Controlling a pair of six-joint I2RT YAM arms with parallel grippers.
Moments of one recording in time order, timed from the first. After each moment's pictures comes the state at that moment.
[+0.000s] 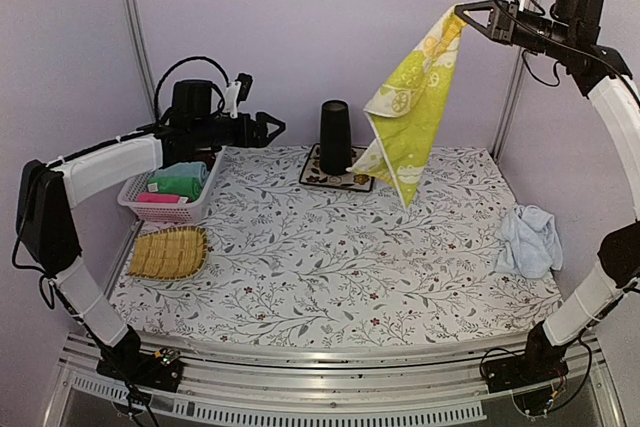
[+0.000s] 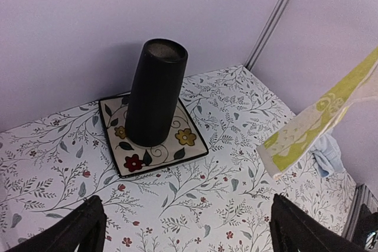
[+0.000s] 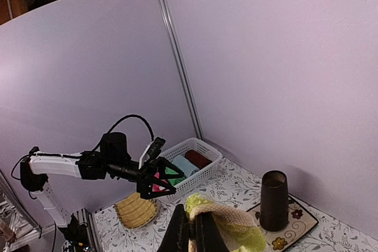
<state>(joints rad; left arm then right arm) -0.42 1.66 1.38 -0.04 0.34 -0.21 0.17 1.56 2.06 -0.44 -0.80 0.28</state>
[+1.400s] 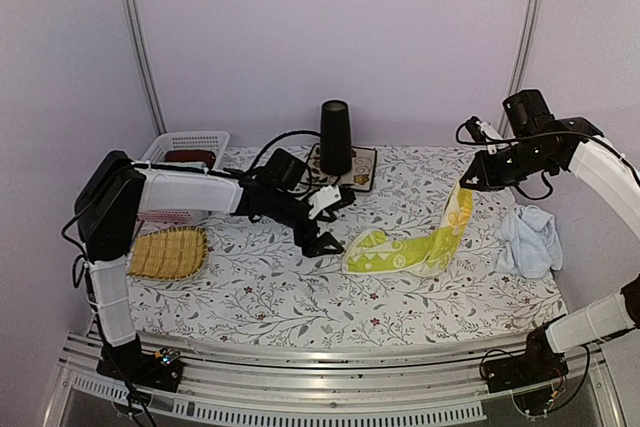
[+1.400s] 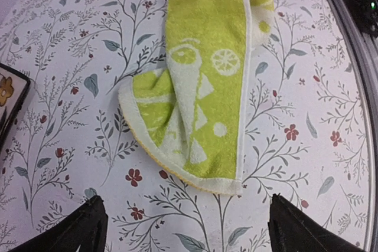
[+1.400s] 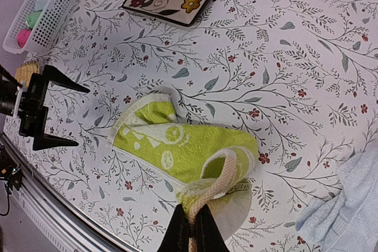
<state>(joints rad) -0.75 1.99 1.39 -0.21 0.47 0.44 0.29 1.29 1.33 -0.94 -0.27 0.09</state>
